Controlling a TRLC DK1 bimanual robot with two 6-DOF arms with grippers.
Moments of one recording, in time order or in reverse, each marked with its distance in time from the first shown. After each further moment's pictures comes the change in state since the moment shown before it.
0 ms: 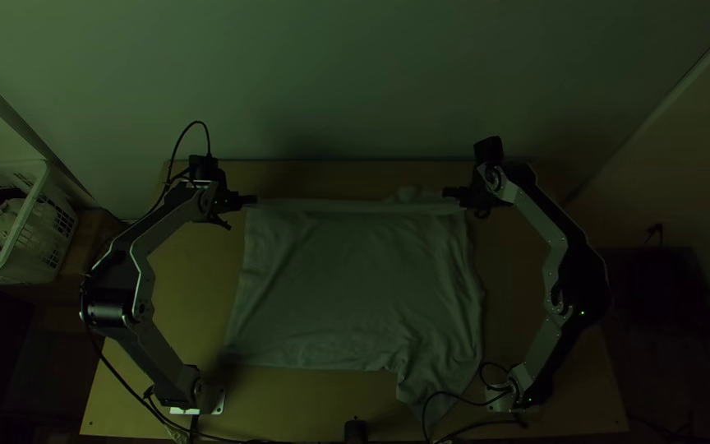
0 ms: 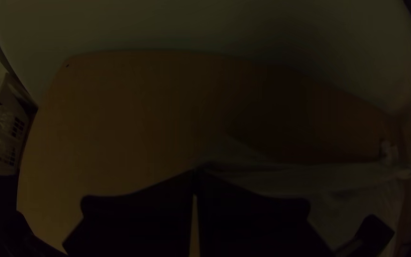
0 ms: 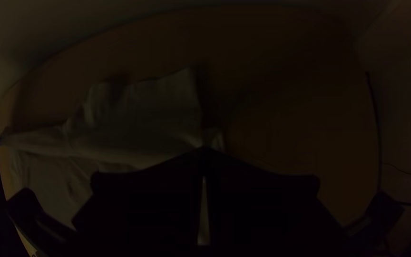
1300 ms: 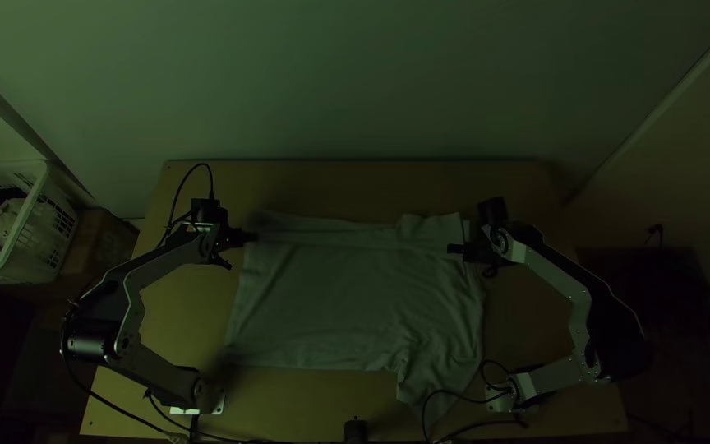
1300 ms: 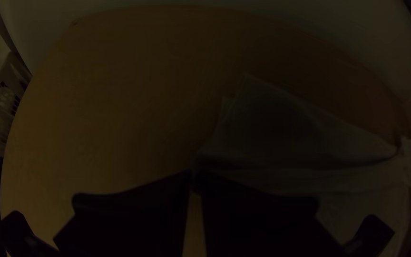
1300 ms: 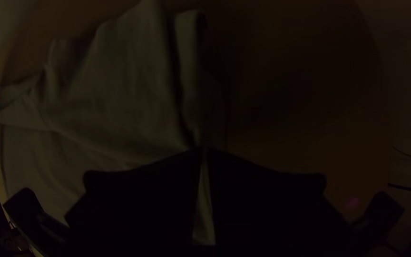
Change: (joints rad) left arm -0.024 -0.183 -0.425 0.207 0.000 0.002; right arm 0.030 -0.332 -0.622 0.192 0.000 0.005
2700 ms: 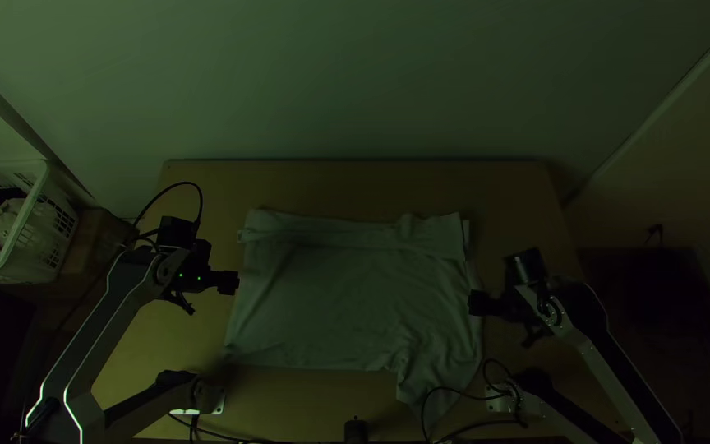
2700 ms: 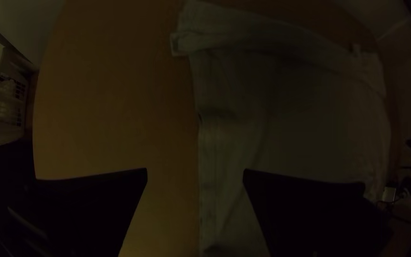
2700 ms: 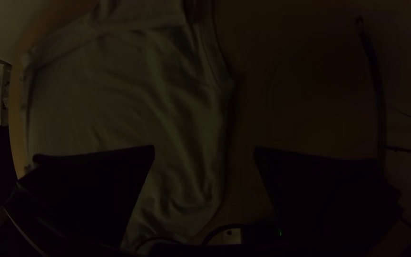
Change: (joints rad) left arm -0.037 -0.525 0.000 -0.838 0.079 0.129; right arm 0.158 -0.663 -0.171 -0.550 -0.053 0.205
